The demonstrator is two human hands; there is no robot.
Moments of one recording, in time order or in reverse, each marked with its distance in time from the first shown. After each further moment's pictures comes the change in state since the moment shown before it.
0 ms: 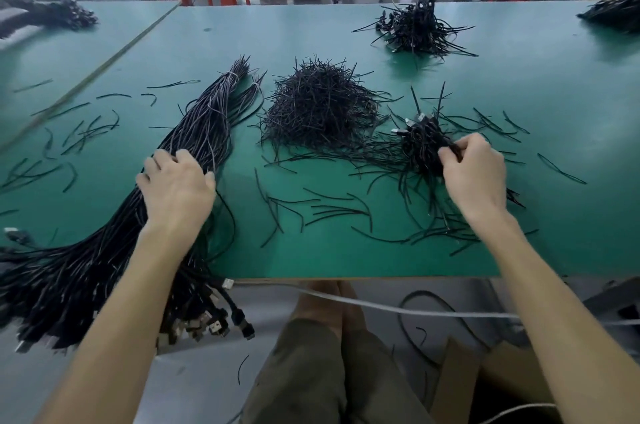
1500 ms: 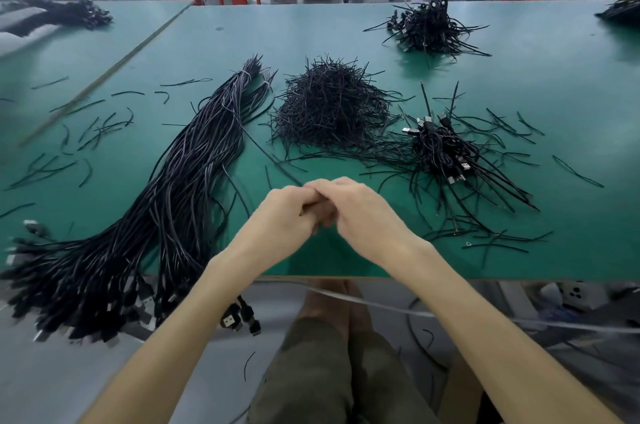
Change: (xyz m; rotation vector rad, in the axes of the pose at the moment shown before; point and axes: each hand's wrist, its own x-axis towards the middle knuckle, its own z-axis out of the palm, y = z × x) left_hand -0.070 0.064 -0.004 -0.683 -0.374 0.513; right_hand -0.089 -0.076 0.060 0.028 -0.572 -0.698
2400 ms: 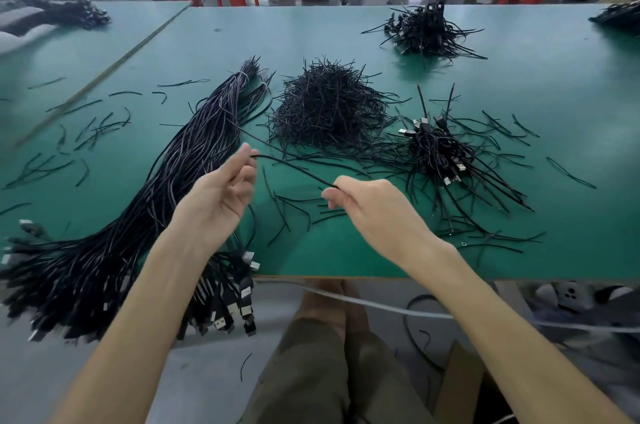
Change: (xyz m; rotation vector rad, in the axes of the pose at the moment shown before) left_hand 0.006 -0.047 -0.046 -1.476 0.181 -0.312; right_hand -0.015 -0.003 -0.027 0.012 0.068 0.072
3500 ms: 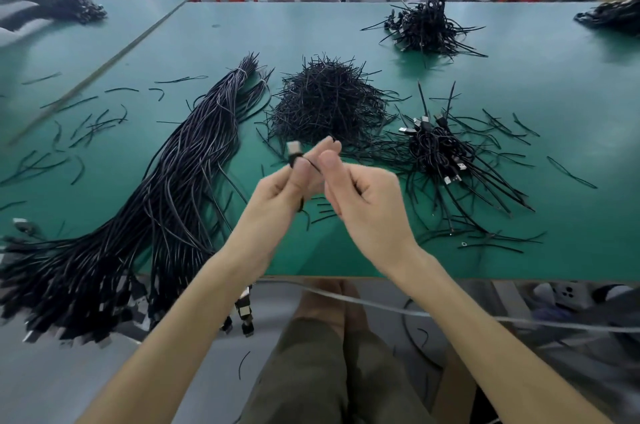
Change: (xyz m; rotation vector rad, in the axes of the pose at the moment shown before) left_hand -0.025 -0.045 0.058 0.601 -0.302 0.306; right_hand 0.002 -0.032 0.012 0.583 0.338 -0.094
